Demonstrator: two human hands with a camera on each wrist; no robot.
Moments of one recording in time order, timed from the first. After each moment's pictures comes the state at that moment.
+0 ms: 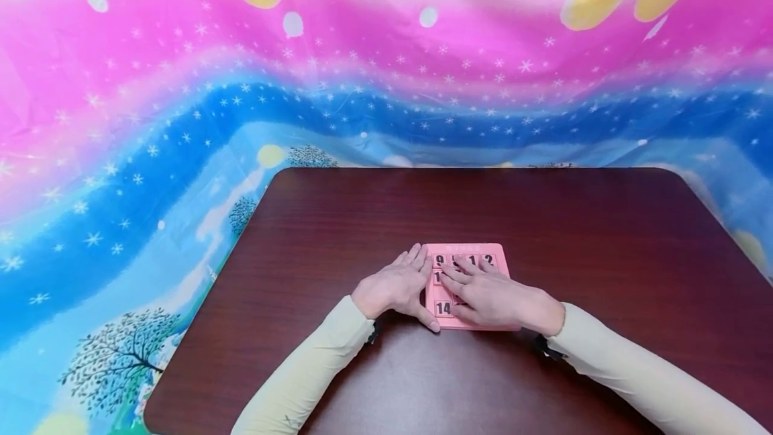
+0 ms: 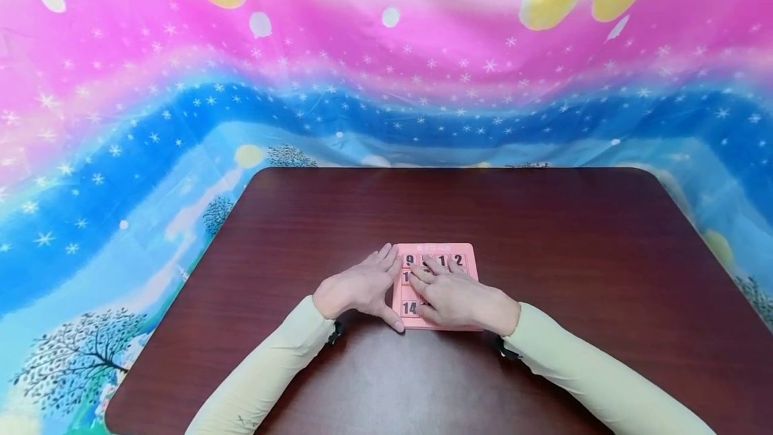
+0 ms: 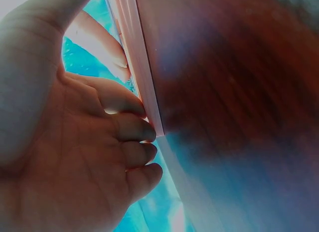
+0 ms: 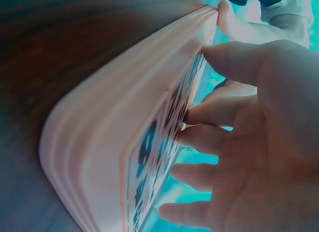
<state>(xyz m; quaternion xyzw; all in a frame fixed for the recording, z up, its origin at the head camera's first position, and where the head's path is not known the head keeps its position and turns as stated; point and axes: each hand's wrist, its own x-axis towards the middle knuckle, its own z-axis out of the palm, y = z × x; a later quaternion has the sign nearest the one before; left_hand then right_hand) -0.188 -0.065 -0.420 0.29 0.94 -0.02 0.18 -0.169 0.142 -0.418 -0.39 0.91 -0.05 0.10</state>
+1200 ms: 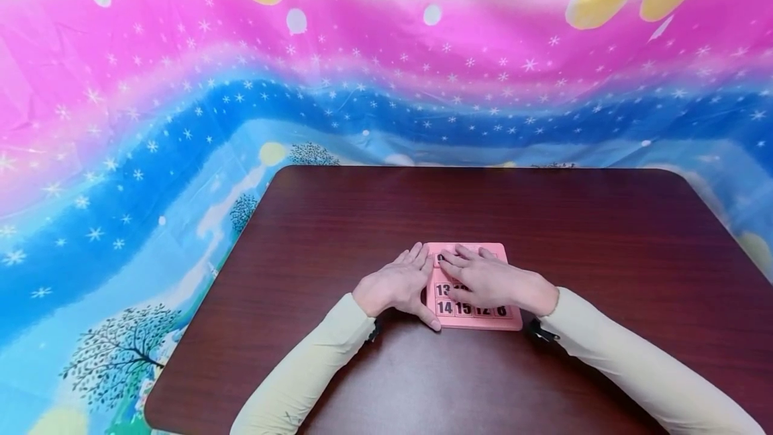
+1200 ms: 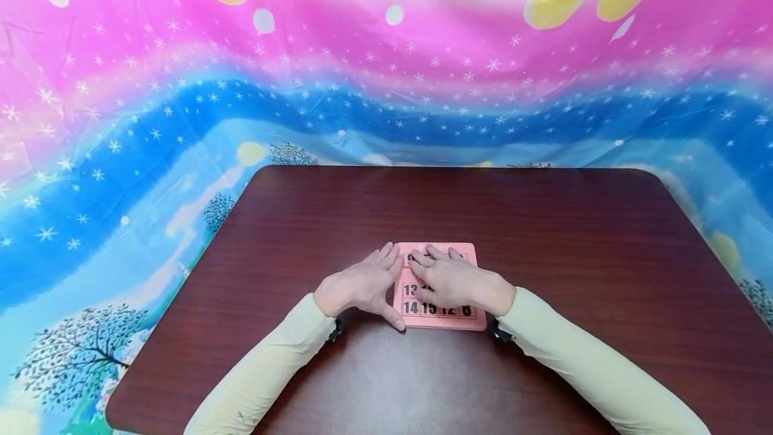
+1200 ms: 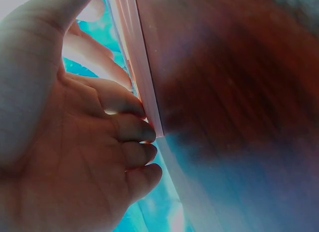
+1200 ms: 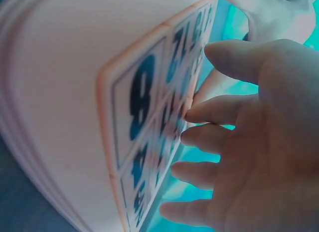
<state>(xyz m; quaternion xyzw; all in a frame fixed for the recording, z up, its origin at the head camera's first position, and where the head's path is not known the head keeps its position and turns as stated) -0.190 -0.065 -0.419 0.29 0.94 -0.02 0.18 -0.198 0.137 -0.416 -0.36 0.92 -0.04 0.14</state>
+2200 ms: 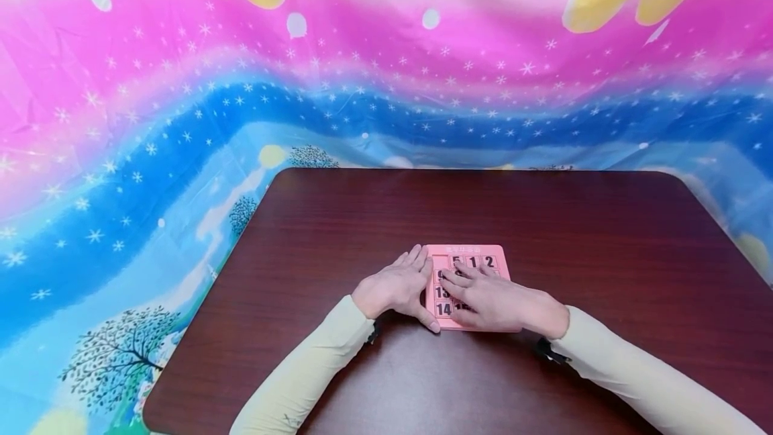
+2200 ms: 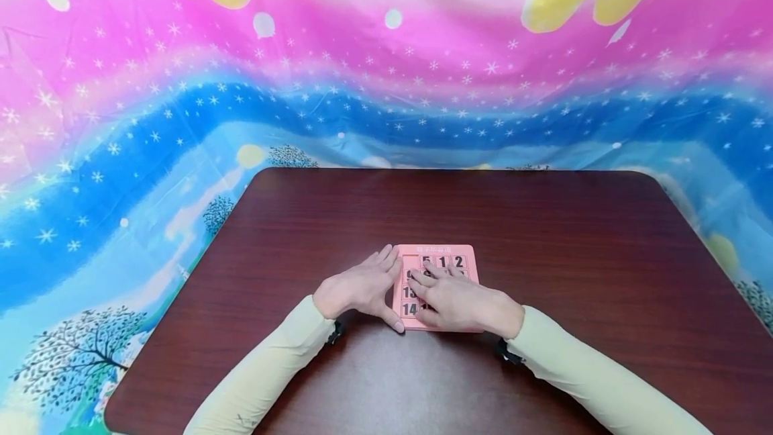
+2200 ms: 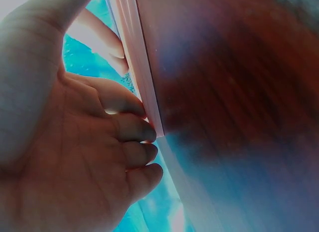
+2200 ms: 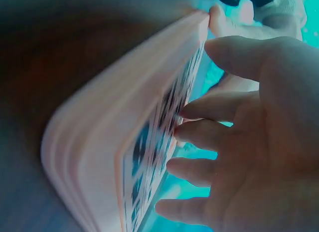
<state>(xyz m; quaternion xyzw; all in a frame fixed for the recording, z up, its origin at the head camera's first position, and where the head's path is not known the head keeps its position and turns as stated) -0.188 -0.065 -0.421 0.29 0.94 -0.01 0.18 -0.168 0.144 -0.415 -0.39 0.91 -0.06 0.12</state>
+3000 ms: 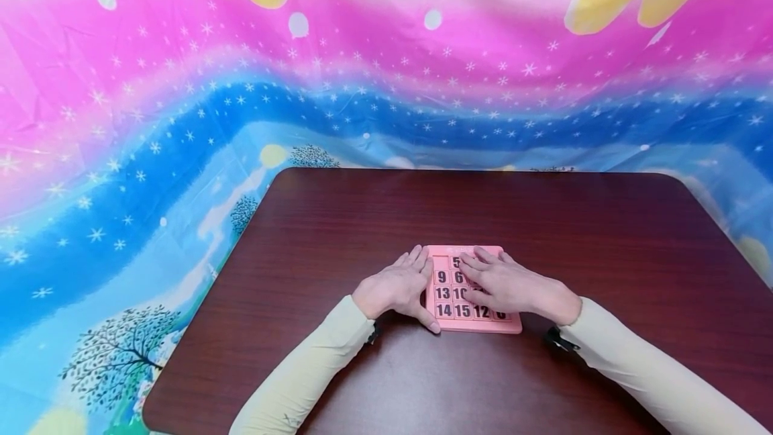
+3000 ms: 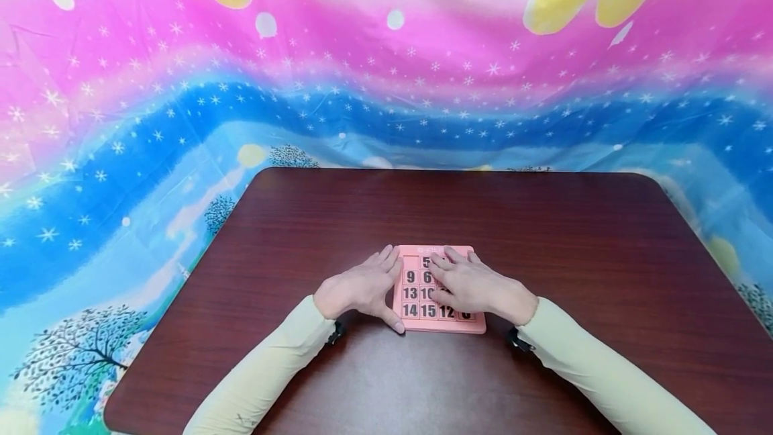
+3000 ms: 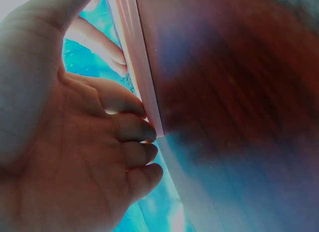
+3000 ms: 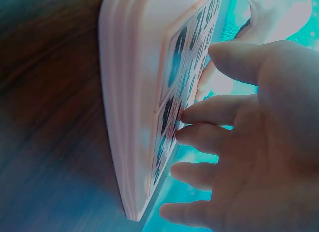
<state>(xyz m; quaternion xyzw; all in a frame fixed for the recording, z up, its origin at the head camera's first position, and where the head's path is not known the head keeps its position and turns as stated) -0.189 -0.065 -0.420 0.29 0.94 -0.01 0.18 -0.193 0.165 -0.419 -0.34 0.93 -0.06 0.11</state>
